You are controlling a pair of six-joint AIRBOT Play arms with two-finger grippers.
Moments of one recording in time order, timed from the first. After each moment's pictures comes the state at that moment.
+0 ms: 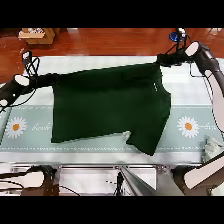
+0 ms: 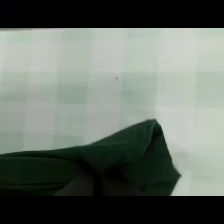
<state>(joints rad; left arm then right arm) 0.13 -1.48 1.02 0.98 -0.41 -1.17 -0.03 -1.83 1.72 -1.26 0.86 1.46</state>
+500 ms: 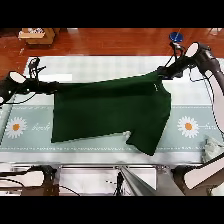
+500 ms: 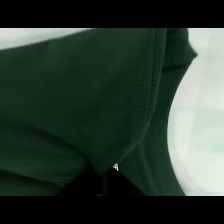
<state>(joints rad) 0.16 -1.51 1.07 1.05 -0.80 -1.18 -0.02 -1.82 1.69 -1.35 1.21 1.52</state>
